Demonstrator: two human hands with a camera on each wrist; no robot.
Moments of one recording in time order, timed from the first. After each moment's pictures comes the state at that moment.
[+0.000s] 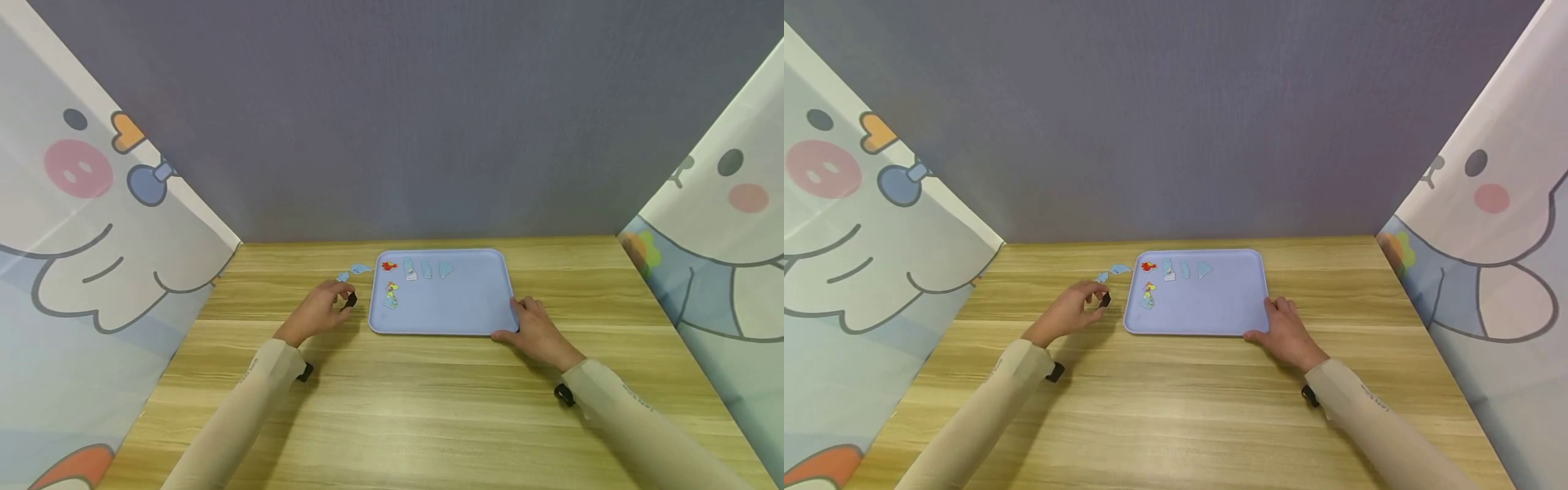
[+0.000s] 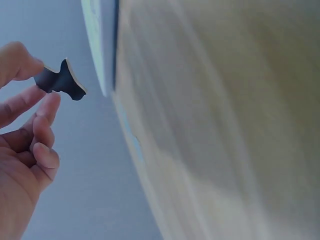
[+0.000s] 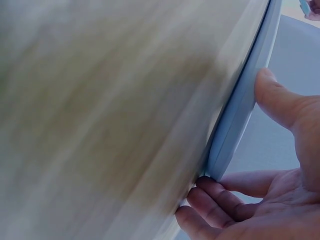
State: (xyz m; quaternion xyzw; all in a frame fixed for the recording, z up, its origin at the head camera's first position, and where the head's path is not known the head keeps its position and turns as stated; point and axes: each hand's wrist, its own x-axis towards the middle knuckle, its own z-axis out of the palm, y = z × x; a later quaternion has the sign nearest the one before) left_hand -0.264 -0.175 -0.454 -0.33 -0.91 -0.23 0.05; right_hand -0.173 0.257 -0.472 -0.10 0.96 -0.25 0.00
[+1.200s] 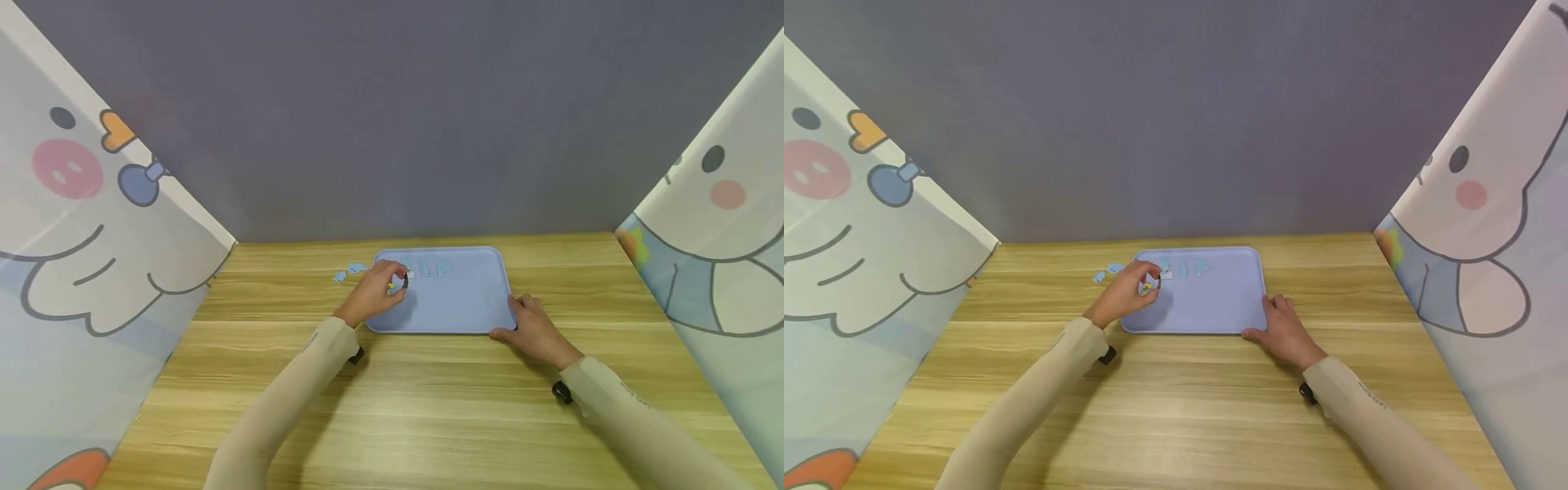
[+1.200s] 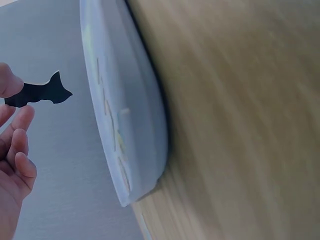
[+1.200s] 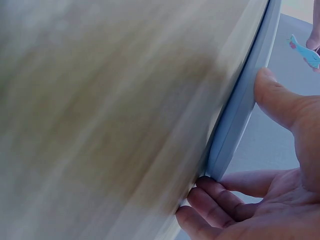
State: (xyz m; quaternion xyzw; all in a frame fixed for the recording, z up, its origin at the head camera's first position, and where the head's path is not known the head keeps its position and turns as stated) left_hand -0.288 -0.072 -0.455 -0.40 -0.86 -0.30 0.08; right_hand -0.171 0.255 -0.472 -0.10 0.96 -0.25 0.00
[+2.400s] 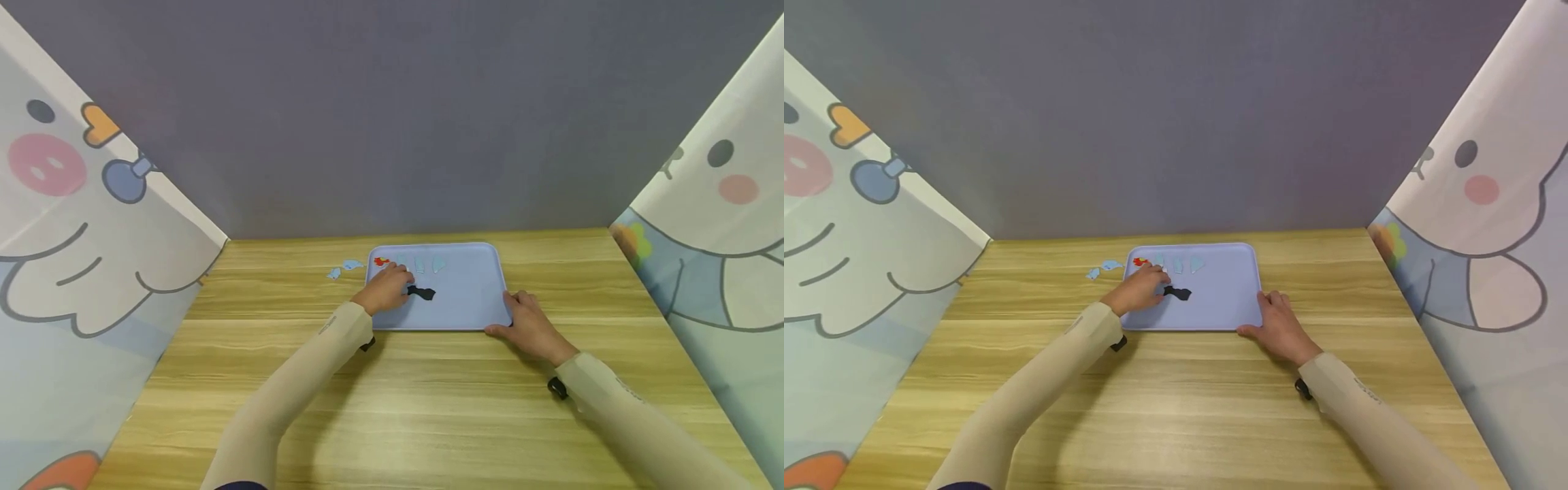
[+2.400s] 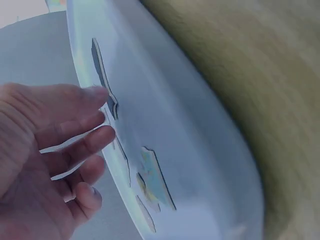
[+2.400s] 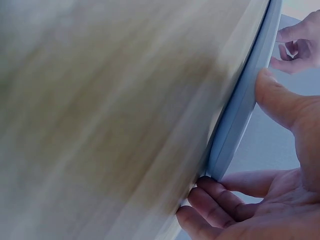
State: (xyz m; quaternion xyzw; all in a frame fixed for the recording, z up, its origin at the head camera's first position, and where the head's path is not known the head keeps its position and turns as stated) left_hand -0.298 -0.034 -0.458 -0.37 -0.92 -0.07 -0.08; right_hand -0.172 0.254 -0.476 -0.10 0.96 -0.25 -0.01
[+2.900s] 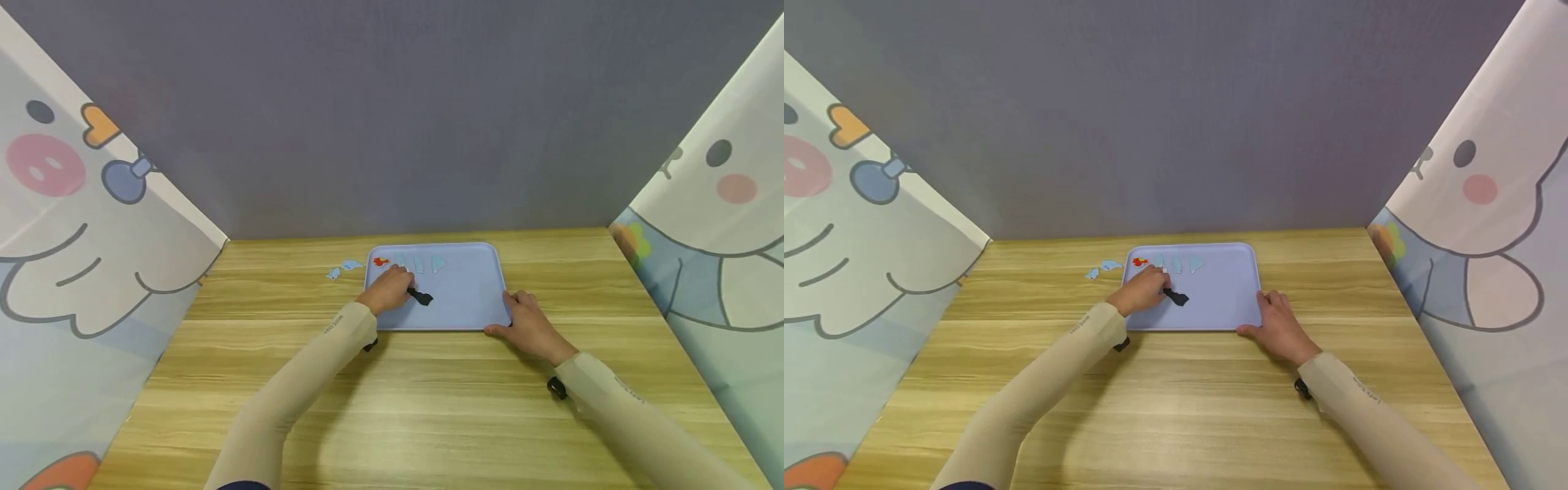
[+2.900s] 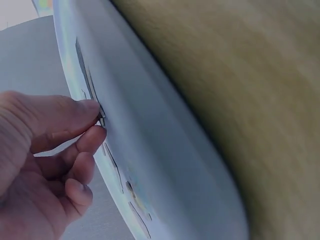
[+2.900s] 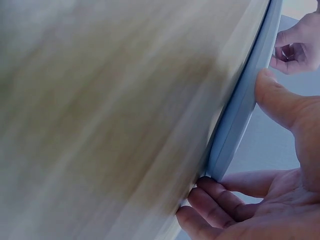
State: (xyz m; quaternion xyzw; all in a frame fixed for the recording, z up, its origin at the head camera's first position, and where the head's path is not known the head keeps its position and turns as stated) left_hand -0.301 -0.025 -0.463 -0.35 -0.93 -0.07 -0.09; right_hand -0.172 0.255 -0.477 -0.11 0.96 -0.24 -0.01
